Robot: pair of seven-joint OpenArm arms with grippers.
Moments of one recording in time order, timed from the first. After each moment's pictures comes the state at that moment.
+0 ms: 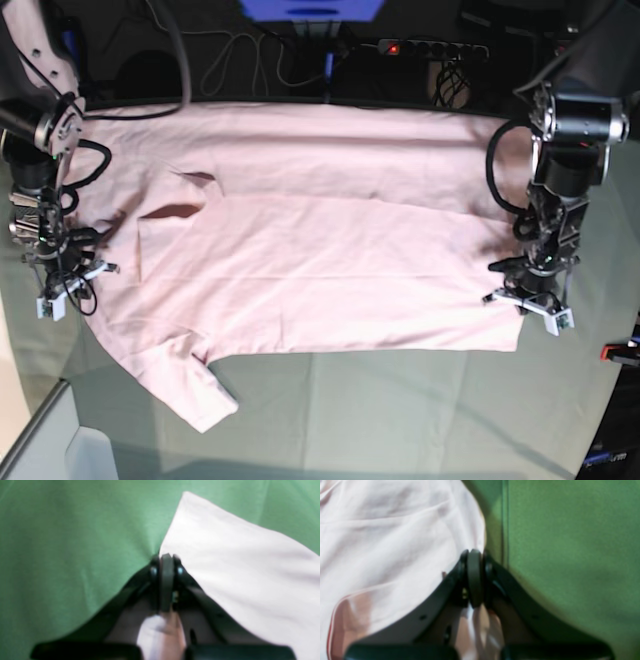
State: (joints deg) left arm -28.1 -16.5 2.9 20.2 -26.7 -4.7 -3.9; right arm 26.3 20.8 26.1 19.4 -15.1 23.8 4.8
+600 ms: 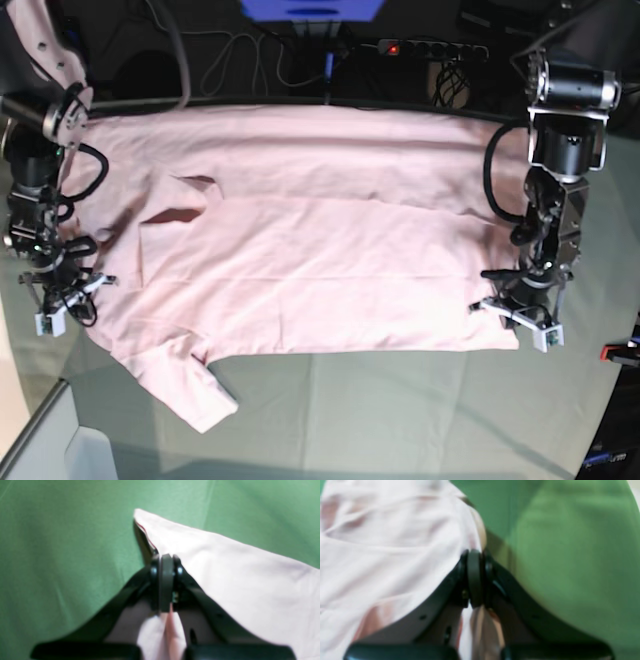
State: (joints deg) left arm -20.0 -16.6 2.9 44.7 -26.5 -3.4 10.2; right arm 23.0 19.2 26.3 31.9 -15.4 28.6 3.3
